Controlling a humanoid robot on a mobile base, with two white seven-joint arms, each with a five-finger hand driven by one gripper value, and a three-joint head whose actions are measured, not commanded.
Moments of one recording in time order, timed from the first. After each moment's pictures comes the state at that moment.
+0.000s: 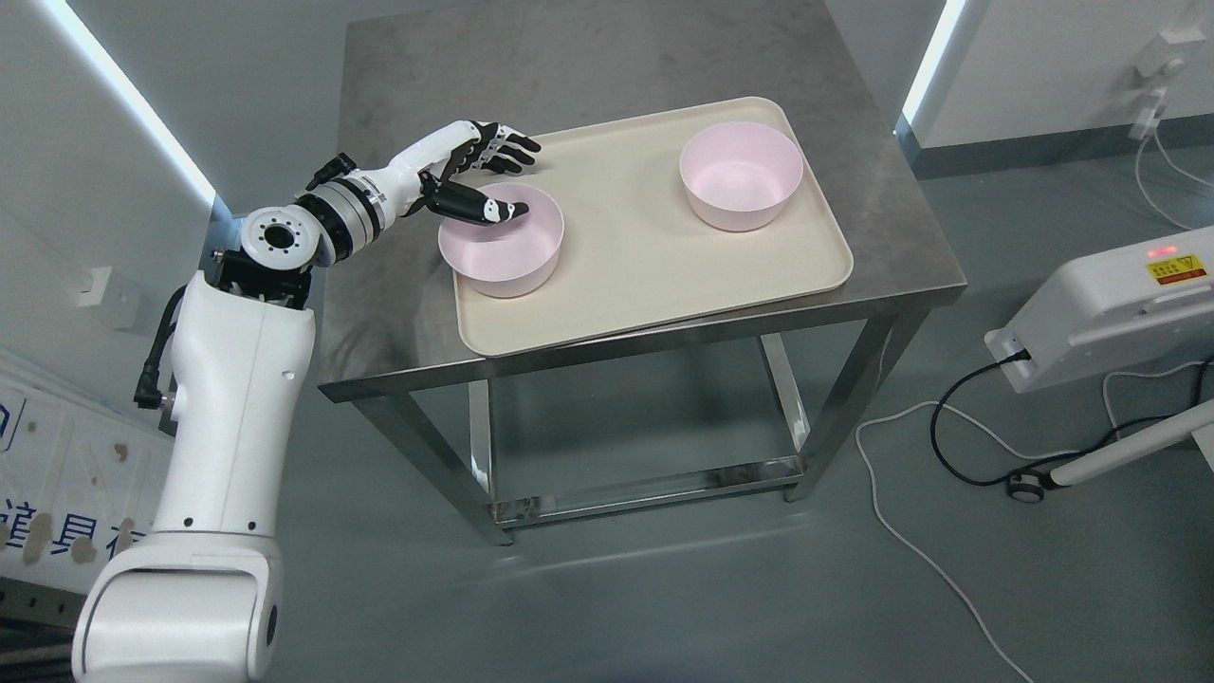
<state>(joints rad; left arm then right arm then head) -0.84 0.22 -0.13 -1.04 -0.32 0.02 -0.72 0.05 0.00 -0.09 -0.20 -0.09 0.01 0.06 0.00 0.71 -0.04</state>
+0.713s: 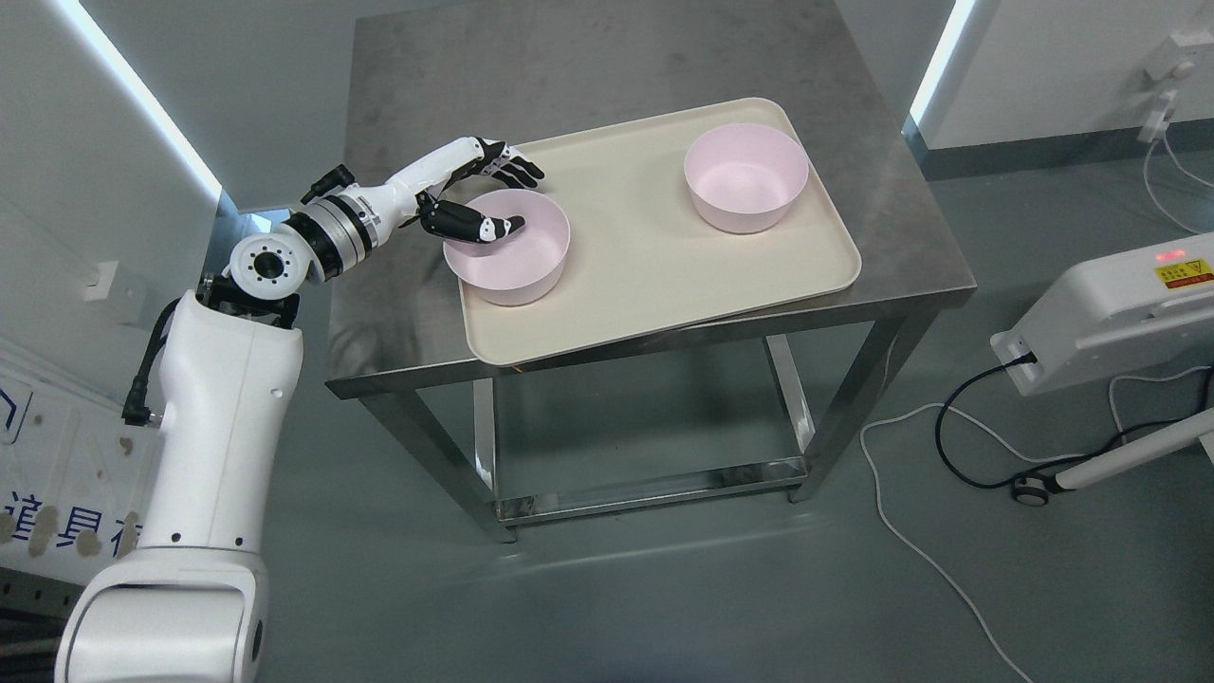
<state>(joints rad) -0.81 0.24 -0.14 -1.04 -0.33 -0.18 -0.74 0.05 0.00 -0.09 -0.20 -0.09 0.01 0.06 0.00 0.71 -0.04</state>
